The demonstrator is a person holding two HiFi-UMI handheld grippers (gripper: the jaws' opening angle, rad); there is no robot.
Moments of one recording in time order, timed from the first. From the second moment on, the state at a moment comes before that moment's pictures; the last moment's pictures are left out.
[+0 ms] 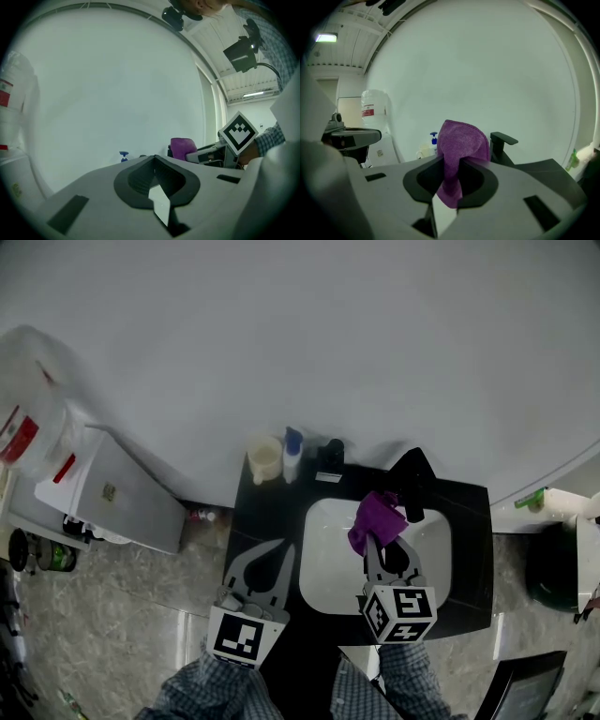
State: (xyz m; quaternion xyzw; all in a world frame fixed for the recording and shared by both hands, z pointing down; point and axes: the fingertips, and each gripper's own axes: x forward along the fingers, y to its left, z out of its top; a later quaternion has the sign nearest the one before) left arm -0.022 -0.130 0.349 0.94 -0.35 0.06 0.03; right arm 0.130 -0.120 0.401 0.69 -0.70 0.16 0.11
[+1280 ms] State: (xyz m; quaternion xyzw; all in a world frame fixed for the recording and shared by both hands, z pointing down) left arm -0.016 0.114 0.326 0.92 -0.38 0.04 0.01; right arm 0.119 0.116 0.371 0.66 -0.74 0.12 0.08
